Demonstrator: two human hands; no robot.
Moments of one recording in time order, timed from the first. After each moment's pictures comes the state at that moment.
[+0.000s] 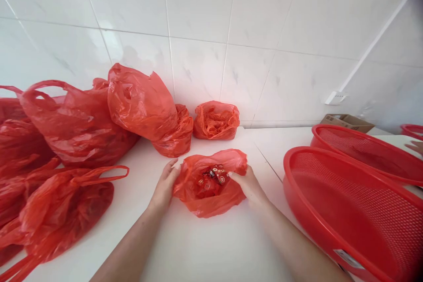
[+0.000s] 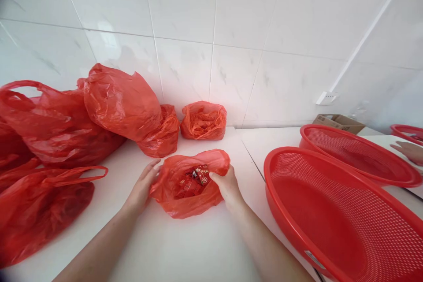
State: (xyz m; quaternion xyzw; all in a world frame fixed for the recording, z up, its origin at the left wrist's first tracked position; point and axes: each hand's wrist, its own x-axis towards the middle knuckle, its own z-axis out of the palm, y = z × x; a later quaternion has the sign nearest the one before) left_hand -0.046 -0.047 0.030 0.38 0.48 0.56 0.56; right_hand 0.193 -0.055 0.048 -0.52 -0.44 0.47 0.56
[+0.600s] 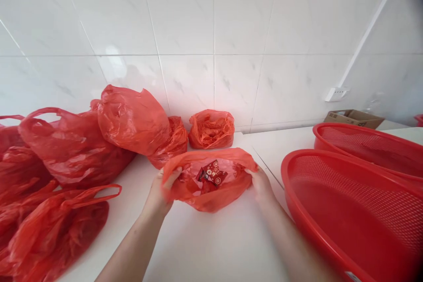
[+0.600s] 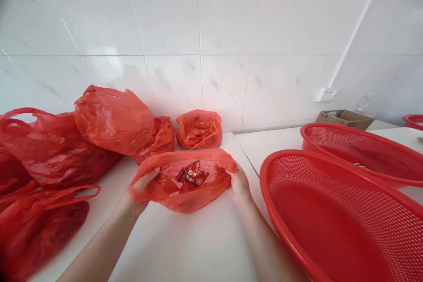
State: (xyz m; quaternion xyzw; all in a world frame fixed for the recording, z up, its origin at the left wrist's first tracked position) left_hand -0.015 -0.036 0.082 0.41 0.40 0.61 0.55; right_hand 0.232 -0.019 0.041 -0.35 -0.30 0.54 0.70
